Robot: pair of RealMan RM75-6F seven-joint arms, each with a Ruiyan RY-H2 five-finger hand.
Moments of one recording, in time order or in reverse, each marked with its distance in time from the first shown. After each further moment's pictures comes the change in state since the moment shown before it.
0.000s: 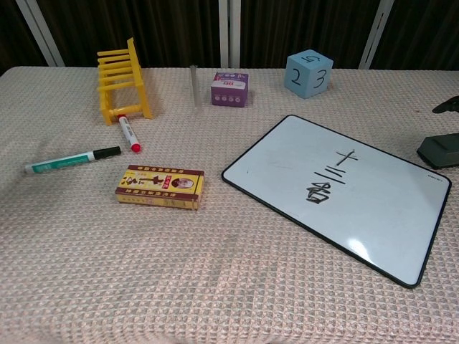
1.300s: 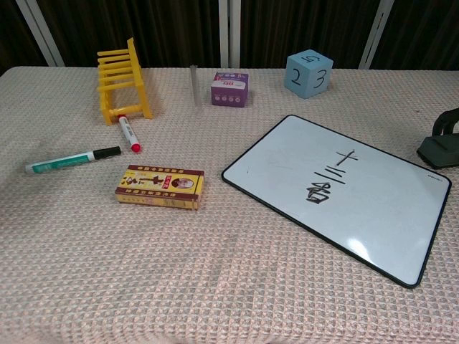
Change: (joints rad) left arm -0.007 -0.006 0.023 0.026 -0.018 -0.024 -0.008; right arm 0.054 -0.035 -0.007 0.163 -0.092 -0.113 0.145
